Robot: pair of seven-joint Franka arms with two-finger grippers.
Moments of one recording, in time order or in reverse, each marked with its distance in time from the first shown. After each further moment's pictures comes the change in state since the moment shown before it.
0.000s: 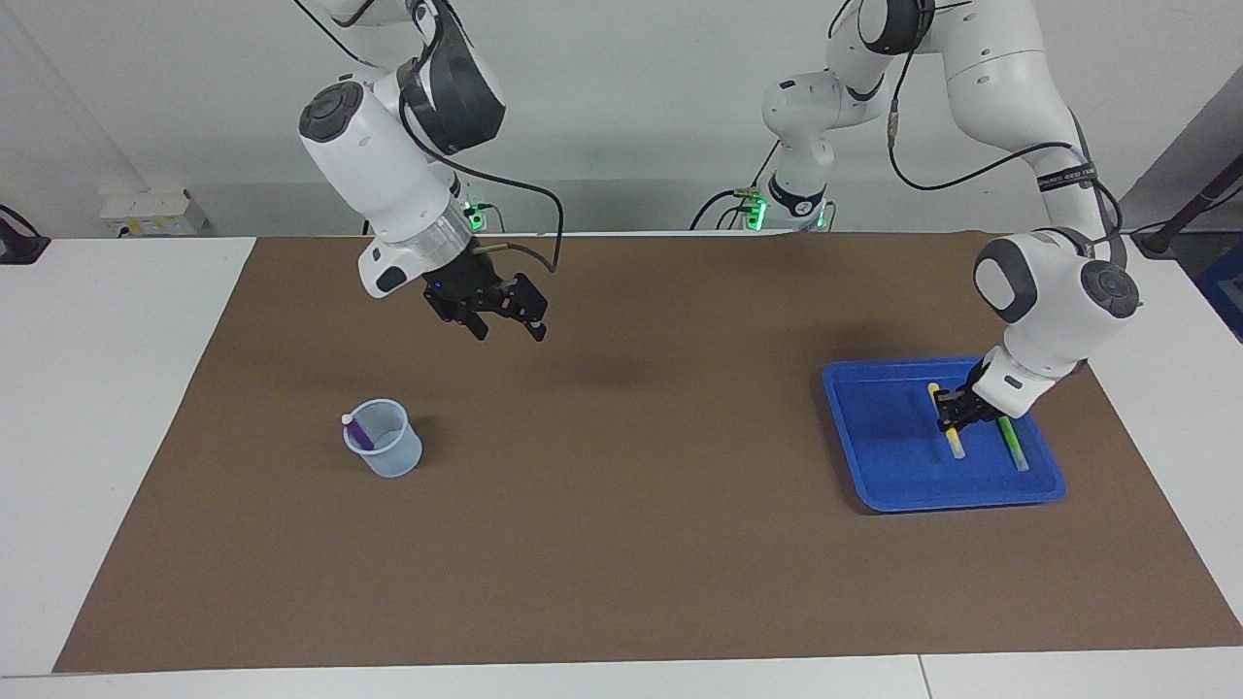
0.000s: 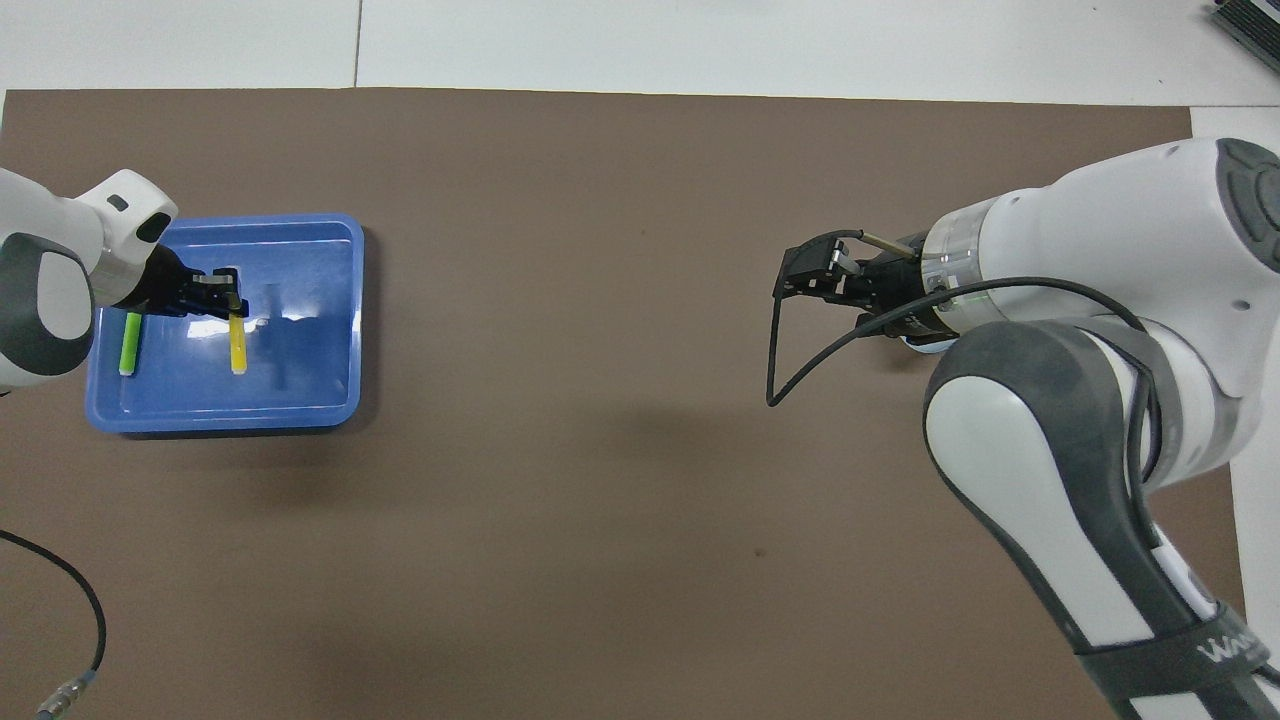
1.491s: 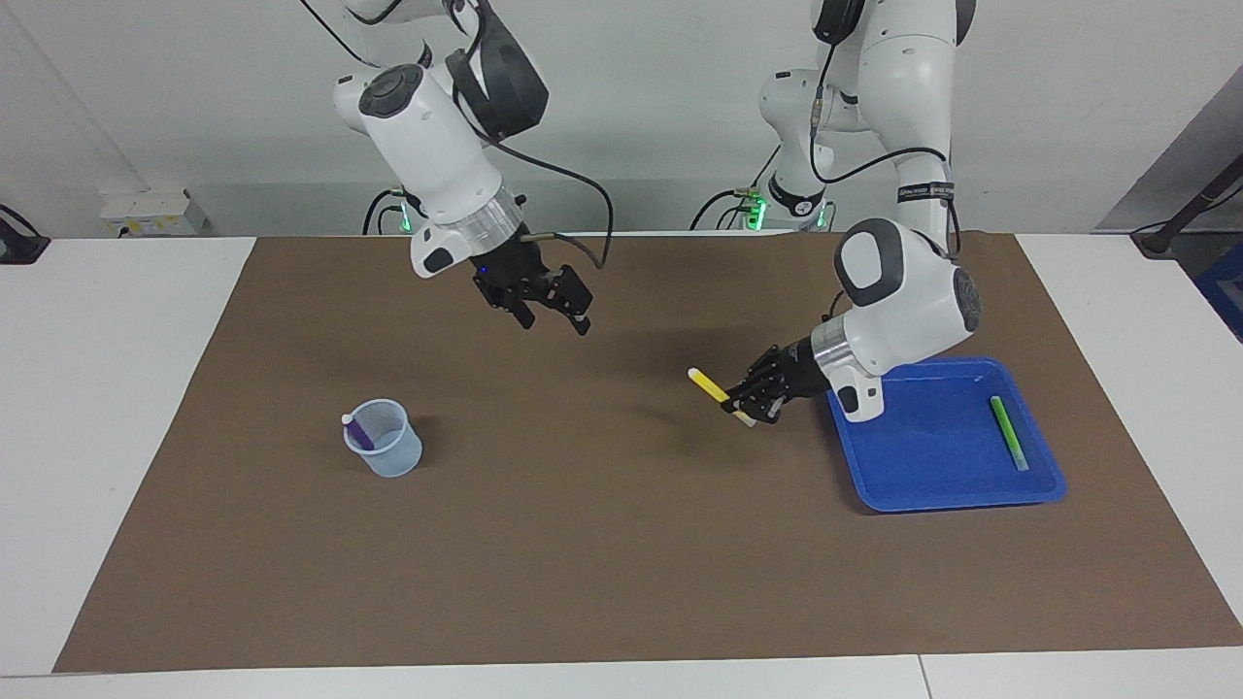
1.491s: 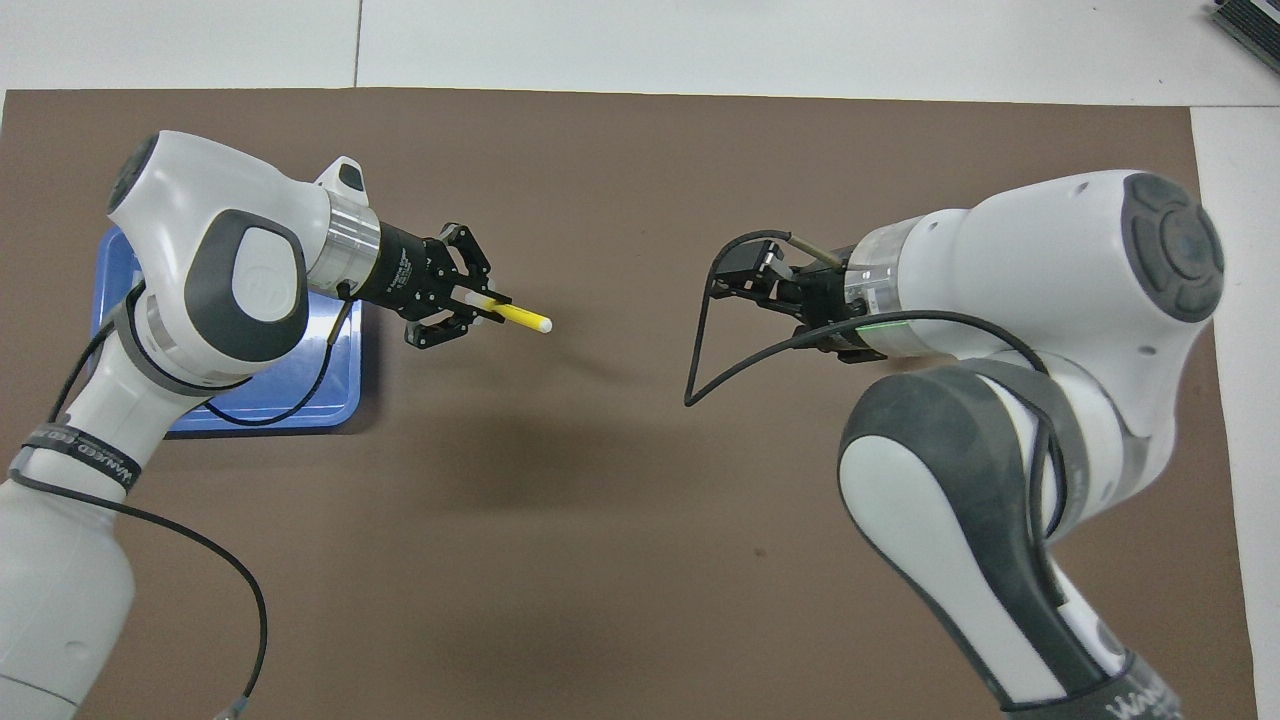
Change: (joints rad) left arm -0.353 -0.004 -0.018 0.026 -0.622 -0.028 -1.068; right arm 0.131 -0.001 0.016 -0.017 0.000 0.147 0.304
